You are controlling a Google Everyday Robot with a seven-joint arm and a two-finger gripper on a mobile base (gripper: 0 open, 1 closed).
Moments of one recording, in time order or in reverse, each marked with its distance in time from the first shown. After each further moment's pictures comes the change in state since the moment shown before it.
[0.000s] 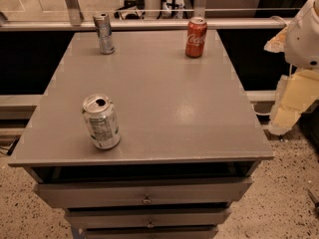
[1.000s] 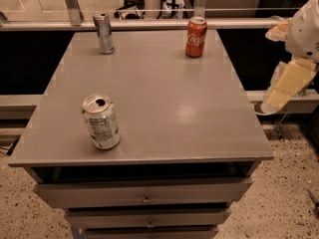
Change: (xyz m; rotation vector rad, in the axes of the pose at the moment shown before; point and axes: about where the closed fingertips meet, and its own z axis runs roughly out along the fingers) arm 0.004 -0.054 0.018 0.078 -0.128 0.024
